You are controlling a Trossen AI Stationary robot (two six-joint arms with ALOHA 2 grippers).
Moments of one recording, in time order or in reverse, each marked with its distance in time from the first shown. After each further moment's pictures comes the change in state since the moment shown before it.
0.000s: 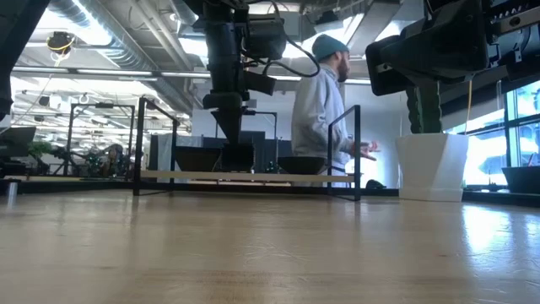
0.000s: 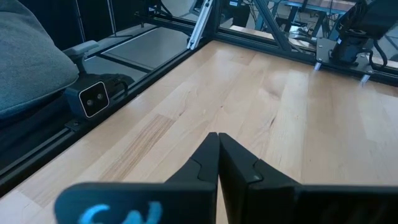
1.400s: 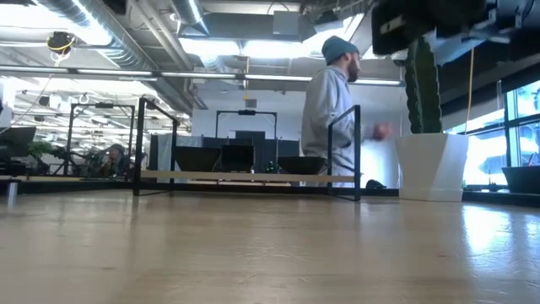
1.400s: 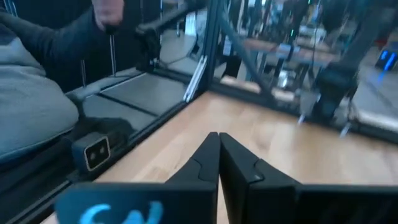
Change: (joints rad) left arm -0.590 -1.318 -0.939 0.925 -0.135 -0.188; right arm 0.011 -0.094 0.000 0.086 0.009 -0.015
